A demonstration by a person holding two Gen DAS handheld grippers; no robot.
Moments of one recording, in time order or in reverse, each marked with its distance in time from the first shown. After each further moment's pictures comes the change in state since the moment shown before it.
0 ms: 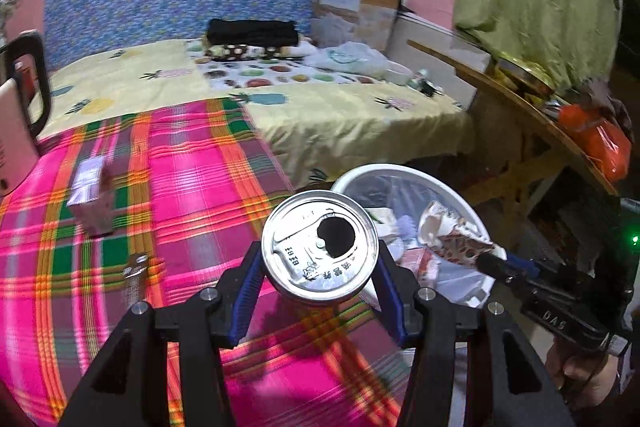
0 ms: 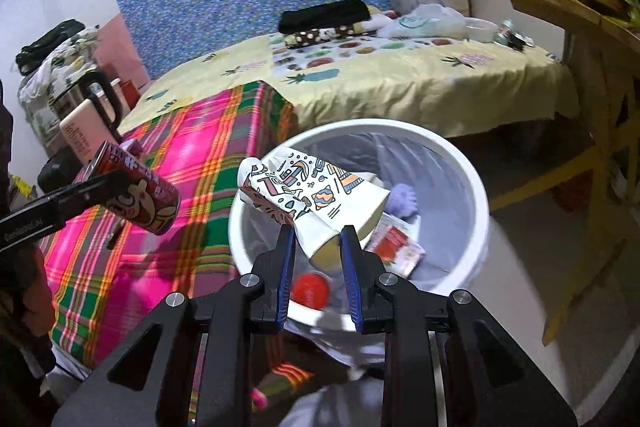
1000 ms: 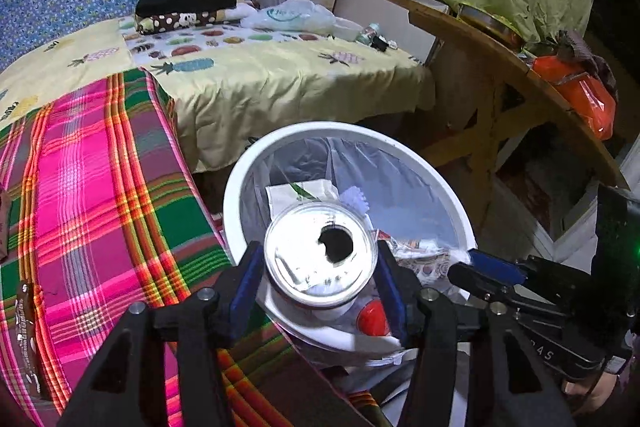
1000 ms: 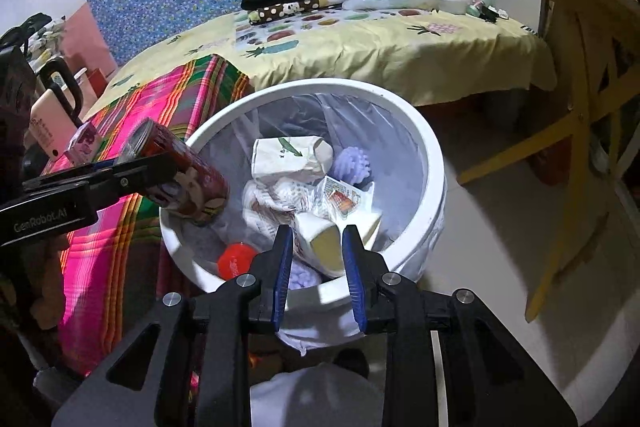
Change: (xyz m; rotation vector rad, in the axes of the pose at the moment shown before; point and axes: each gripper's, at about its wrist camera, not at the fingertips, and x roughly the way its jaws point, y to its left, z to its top) left arm 0.069 -0.053 -0.002 0.083 0.123 -0.142; right arm 0.010 -0.029 -0.011 0.029 0.078 -0.079
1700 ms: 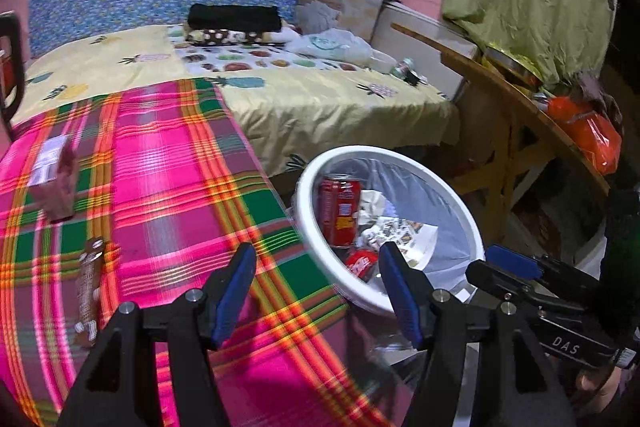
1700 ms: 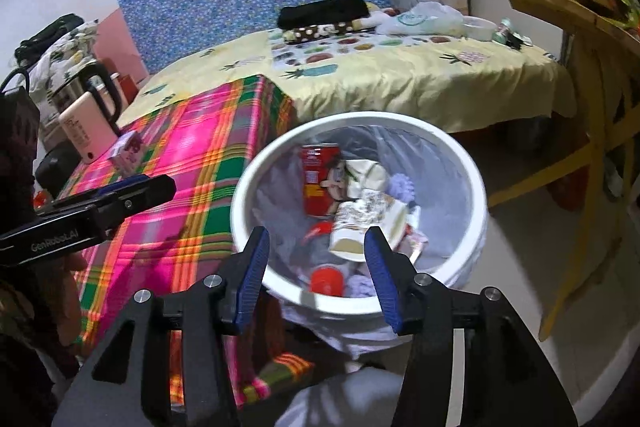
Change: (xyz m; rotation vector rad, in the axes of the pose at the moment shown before) left arm -0.058 0.038 -0.023 -0.108 -0.095 0.089; right arm -0.021 0.042 0.008 -0.051 -0.066 0.095
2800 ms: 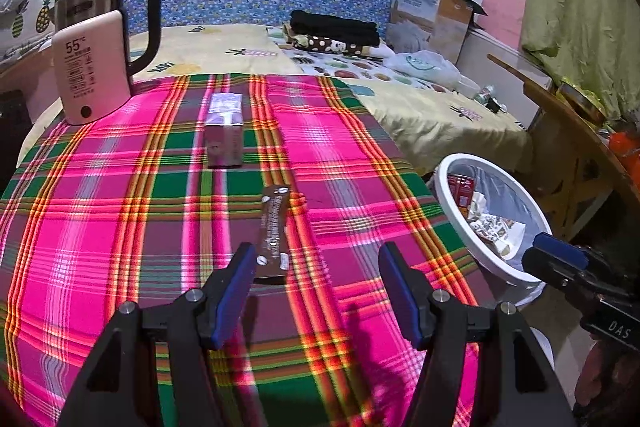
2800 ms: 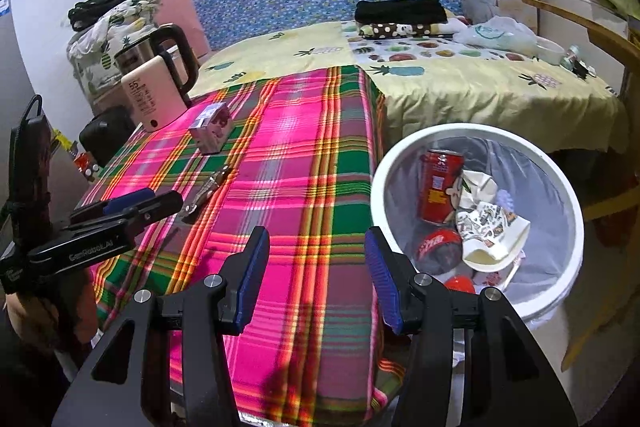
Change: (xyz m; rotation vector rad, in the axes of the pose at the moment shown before) left arm -0.059 0.089 -0.045 -0.139 -0.057 0.250; right arm 0.009 0.081 -0.001 -0.133 0.018 0.146
